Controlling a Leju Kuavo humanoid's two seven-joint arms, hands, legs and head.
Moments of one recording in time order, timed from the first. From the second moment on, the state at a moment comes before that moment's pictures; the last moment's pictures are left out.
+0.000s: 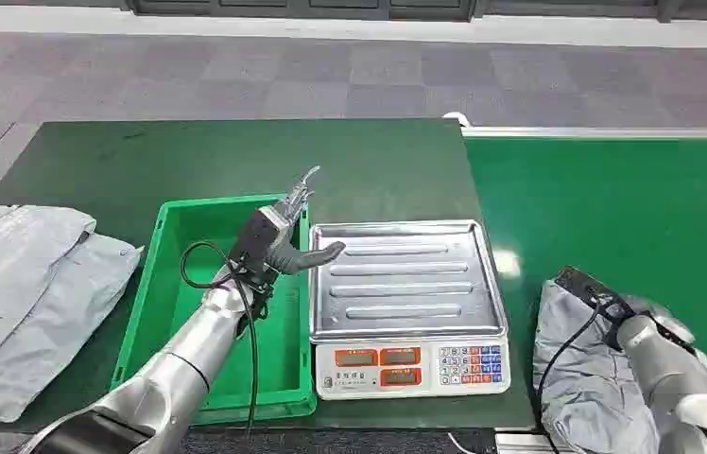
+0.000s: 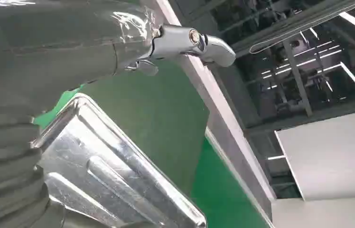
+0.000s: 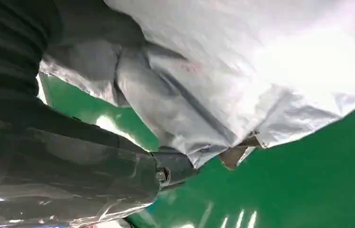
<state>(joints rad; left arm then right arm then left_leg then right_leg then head) -0.72 -0.20 -0.21 -0.51 -0.15 -0.09 -0.68 -0.63 -0.33 -0.18 -0.35 1.13 0.14 0.10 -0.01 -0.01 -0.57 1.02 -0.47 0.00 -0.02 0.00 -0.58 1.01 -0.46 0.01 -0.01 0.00</state>
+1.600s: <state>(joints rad) -0.70 -0.23 -0.18 -0.54 -0.15 -0.11 -0.70 -0.37 -0.23 -0.34 -1.01 0.43 -0.70 -0.70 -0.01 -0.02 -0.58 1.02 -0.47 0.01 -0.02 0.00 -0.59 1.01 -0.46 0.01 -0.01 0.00</state>
